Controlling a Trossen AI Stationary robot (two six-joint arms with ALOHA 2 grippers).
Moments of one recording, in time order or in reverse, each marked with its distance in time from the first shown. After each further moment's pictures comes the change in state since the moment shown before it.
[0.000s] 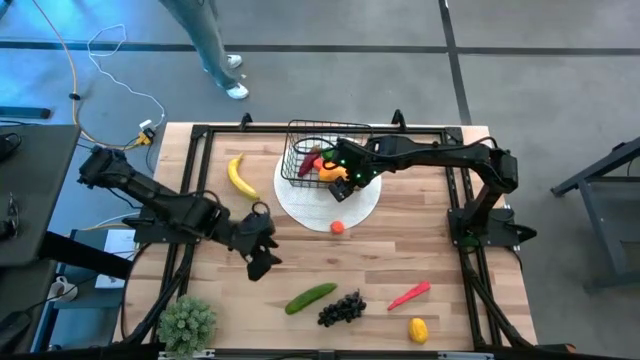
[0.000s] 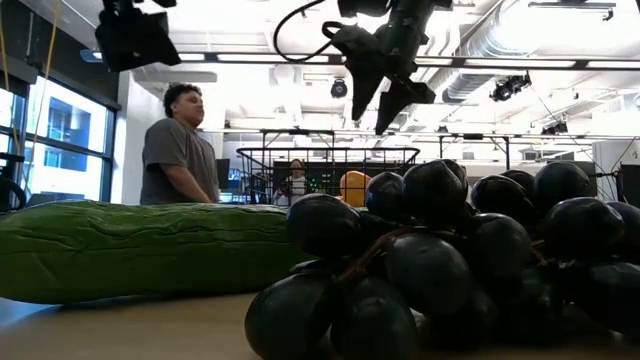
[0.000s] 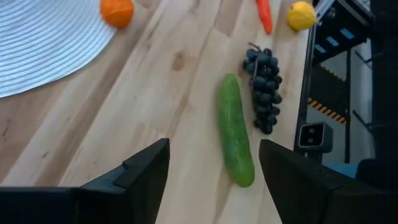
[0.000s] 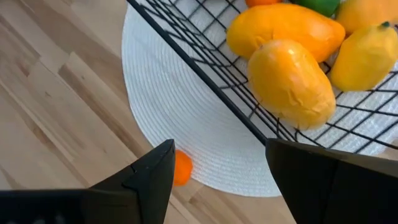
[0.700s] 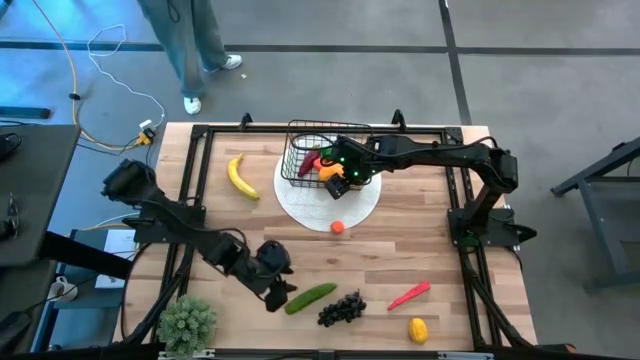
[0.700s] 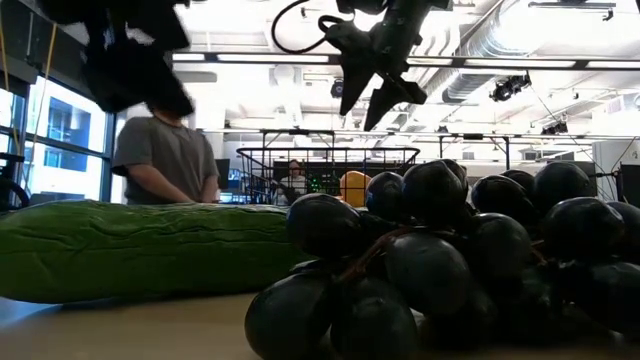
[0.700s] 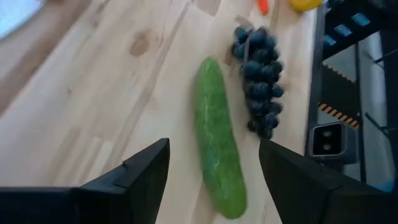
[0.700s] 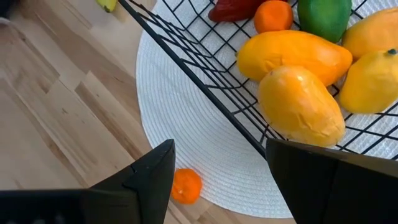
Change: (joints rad) left arm -0.154 0.324 0.000 0.311 -0.146 -0.084; right arm 0.000 0.000 0.000 0.073 0.011 -0.006
